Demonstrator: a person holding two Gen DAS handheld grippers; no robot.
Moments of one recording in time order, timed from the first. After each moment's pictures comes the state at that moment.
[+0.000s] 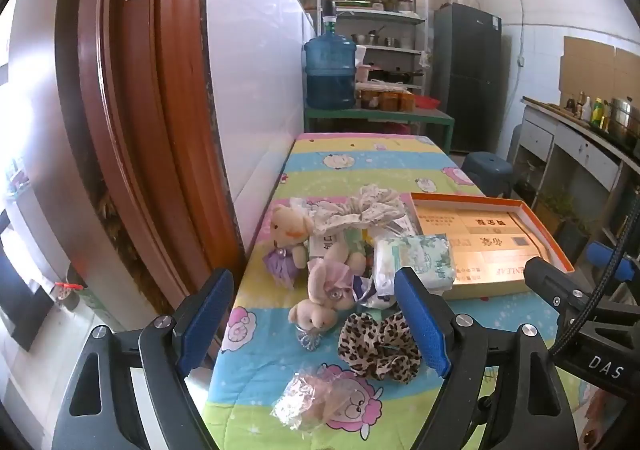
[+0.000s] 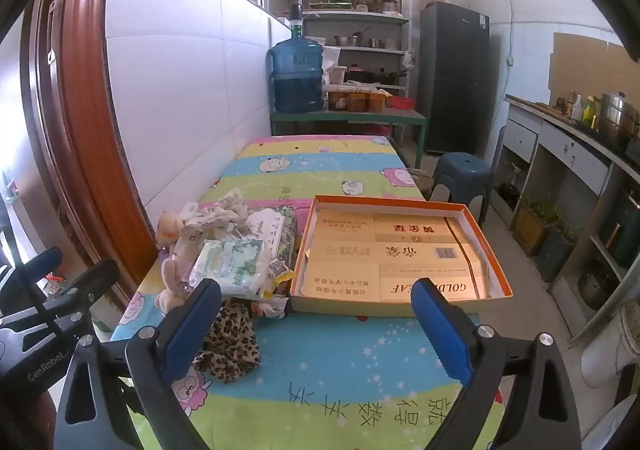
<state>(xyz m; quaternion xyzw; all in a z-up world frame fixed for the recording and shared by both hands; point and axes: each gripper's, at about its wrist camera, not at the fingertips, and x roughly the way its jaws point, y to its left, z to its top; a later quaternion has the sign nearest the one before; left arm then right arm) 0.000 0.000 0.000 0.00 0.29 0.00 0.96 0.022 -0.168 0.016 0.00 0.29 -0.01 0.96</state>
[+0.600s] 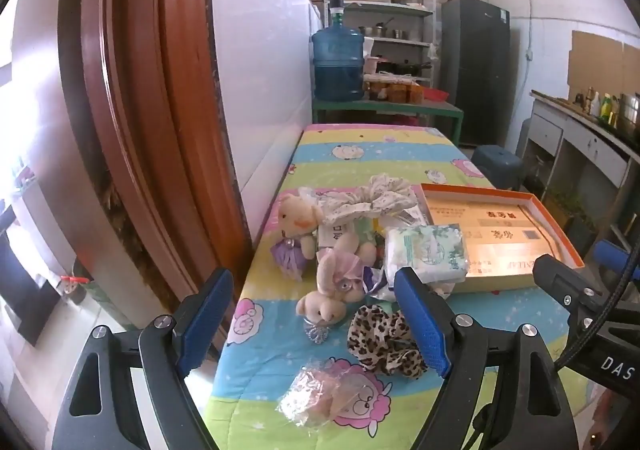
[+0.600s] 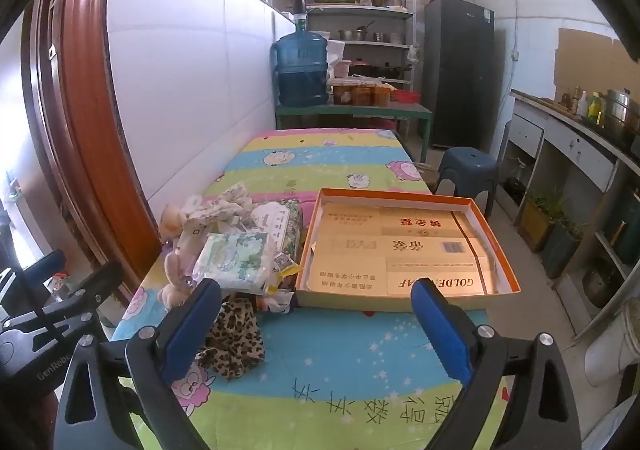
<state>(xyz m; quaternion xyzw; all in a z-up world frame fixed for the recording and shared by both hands) 0.005 0.002 -0.007 0.01 0.30 0.02 0.95 0.024 -0.167 0.010 0.01 0.30 0.00 0.95</state>
